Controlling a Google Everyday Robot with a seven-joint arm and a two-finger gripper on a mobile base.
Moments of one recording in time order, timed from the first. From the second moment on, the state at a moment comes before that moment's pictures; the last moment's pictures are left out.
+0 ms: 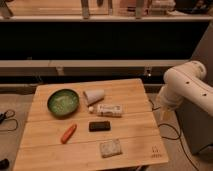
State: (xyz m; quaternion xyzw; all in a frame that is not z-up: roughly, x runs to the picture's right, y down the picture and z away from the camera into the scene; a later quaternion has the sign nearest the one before) arm 0.285 0.105 0.684 -0.28 0.02 0.02 0.96
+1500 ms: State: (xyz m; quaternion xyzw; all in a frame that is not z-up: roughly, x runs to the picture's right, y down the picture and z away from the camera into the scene) arm 0.260 0.125 0.689 -0.29 0.01 0.01 0.96
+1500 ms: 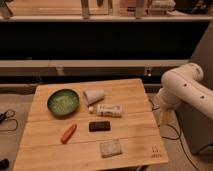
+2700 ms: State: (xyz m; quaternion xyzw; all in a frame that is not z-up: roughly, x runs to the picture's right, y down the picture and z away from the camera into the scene) arm 0.149 0.226 0.714 -0.32 -0.04 -0.09 0.94
